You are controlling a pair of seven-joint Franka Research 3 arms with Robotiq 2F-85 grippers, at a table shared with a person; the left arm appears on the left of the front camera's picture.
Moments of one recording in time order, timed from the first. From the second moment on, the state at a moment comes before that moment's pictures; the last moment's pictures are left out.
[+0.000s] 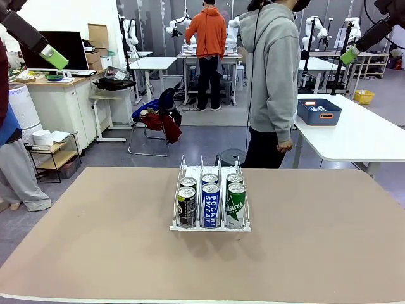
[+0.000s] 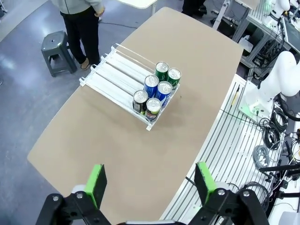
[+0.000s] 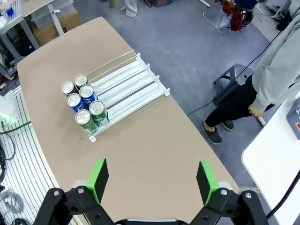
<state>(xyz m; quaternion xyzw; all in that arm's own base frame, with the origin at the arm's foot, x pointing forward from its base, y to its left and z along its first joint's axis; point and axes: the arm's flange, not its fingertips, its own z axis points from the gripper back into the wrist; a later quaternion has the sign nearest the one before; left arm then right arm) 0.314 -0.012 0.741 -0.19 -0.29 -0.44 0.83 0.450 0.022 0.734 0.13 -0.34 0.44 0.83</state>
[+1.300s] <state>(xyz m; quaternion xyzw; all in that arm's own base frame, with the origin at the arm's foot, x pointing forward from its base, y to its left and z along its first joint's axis) 0.309 -0.016 0.760 -0.22 -0.32 -0.43 0.81 0.446 0.022 0.755 0.13 -0.38 0.43 0.81</state>
